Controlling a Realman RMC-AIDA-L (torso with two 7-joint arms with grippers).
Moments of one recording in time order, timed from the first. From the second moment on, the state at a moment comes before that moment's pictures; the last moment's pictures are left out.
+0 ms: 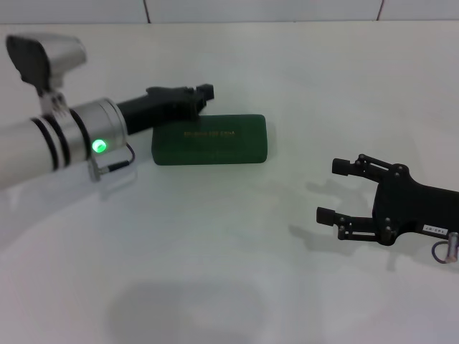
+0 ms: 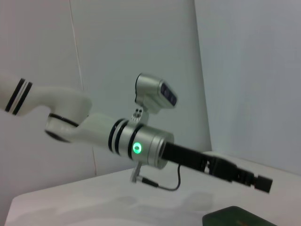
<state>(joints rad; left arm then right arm) -0.53 -2.05 1.43 0.51 1.13 0.88 -1.48 0.44 2.03 -1.10 -0.39 -1.48 -1.53 0.92</state>
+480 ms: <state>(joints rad) -0.51 -1.99 1.36 0.56 1.20 0.94 -1.62 0.44 2.03 -1.10 -0.39 -1.48 -1.53 0.92</state>
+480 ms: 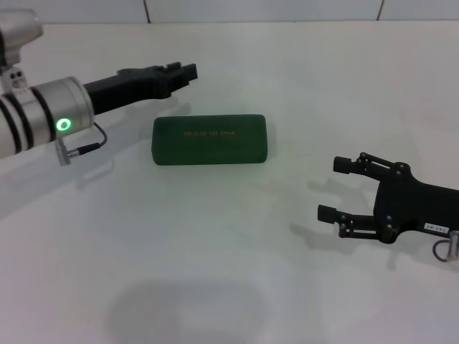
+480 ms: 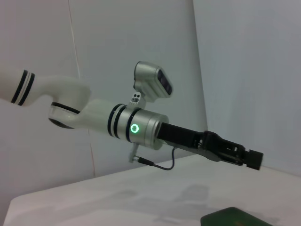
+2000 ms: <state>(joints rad) -0.15 -1.98 1.11 0.73 1.58 1.51 -1.30 0.45 2.03 -1.15 -0.41 -1.57 -1.47 0.95</state>
